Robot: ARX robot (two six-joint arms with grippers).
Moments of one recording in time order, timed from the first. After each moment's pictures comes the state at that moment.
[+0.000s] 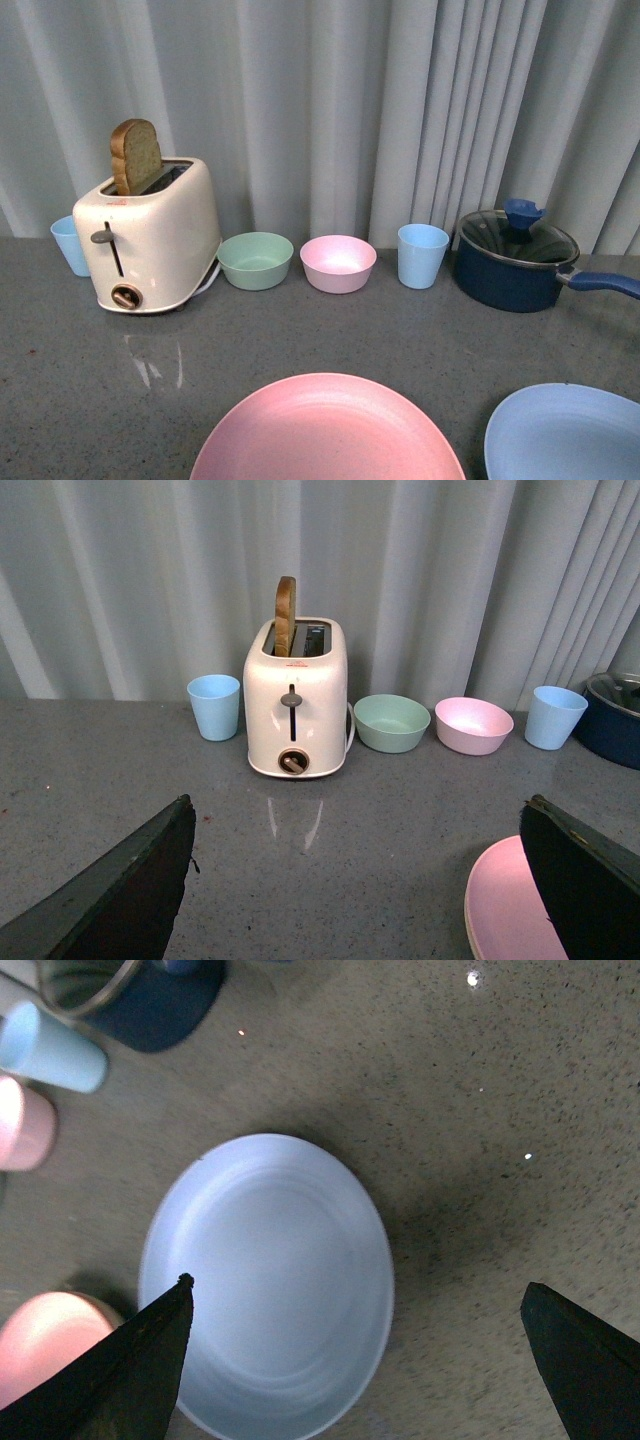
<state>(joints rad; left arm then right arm) 0.00 0.00 0.03 0.00 0.00 0.00 -0.63 1.21 0.49 -0.12 -0.45 0.19</state>
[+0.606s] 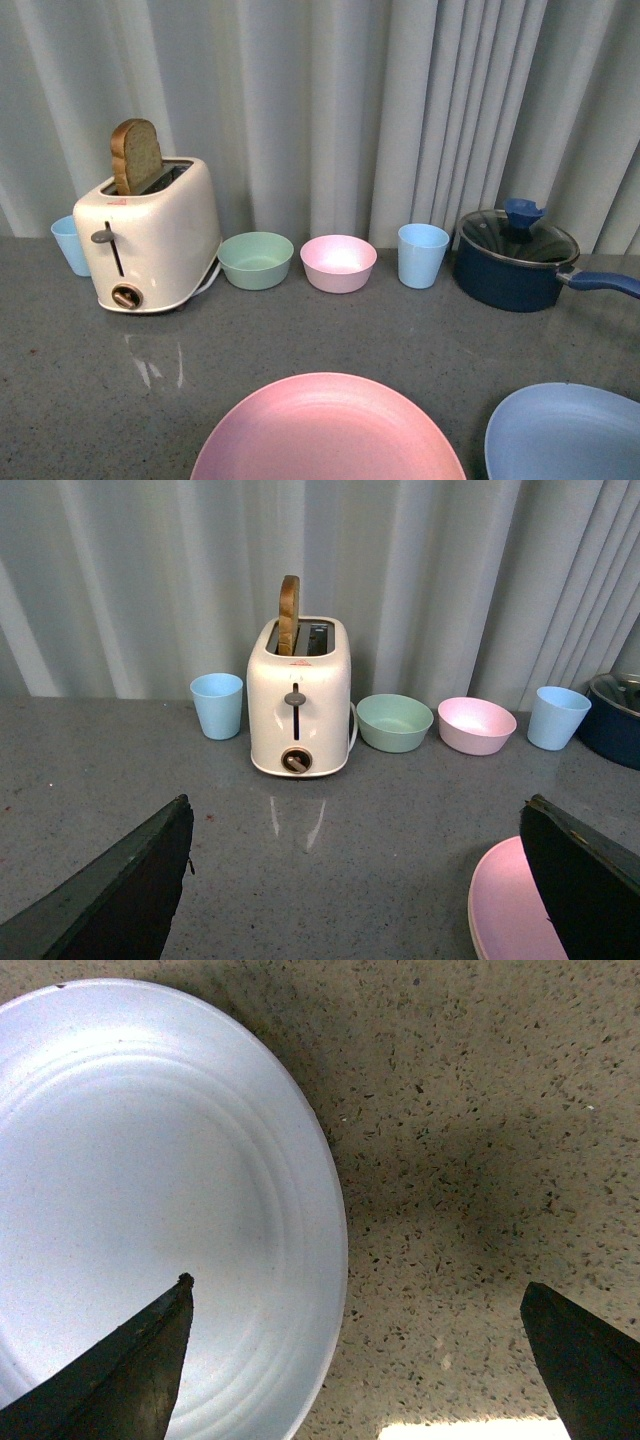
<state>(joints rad) 0.00 0.00 0.03 0.00 0.00 0.00 -0.49 1.79 0.64 0.12 -0.35 -0.21</state>
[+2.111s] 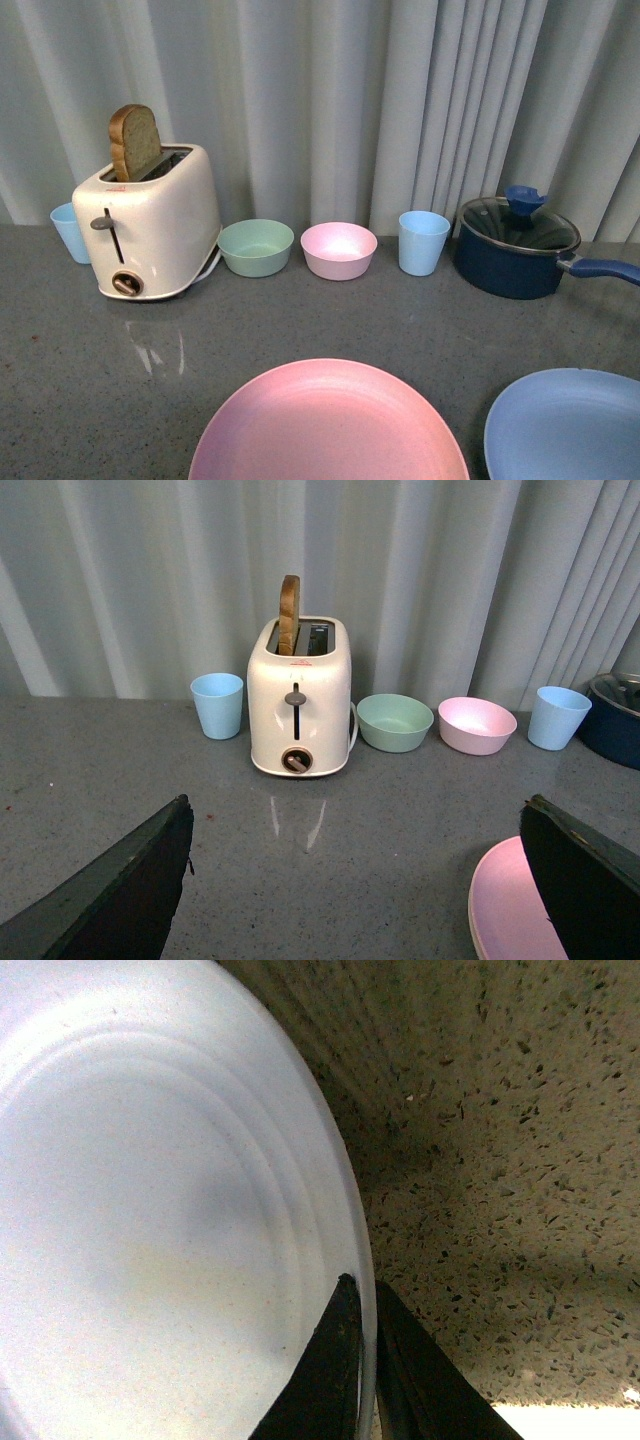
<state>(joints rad) 0.00 0.00 0.03 0.00 0.00 0.00 -0.48 1.95 0.69 0.18 -0.41 -0.14</state>
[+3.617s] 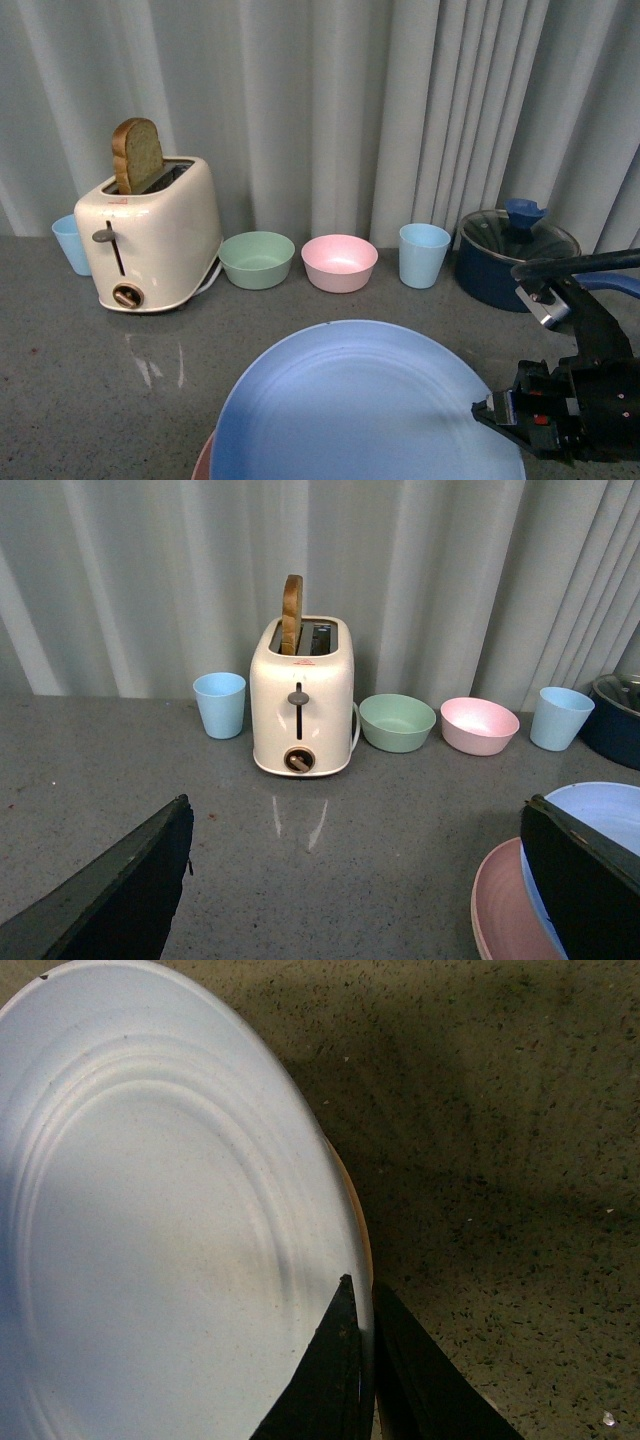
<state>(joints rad) 0.00 0.00 0.03 0.00 0.00 0.00 0.14 1.89 0.72 0.32 -0.45 0.15</state>
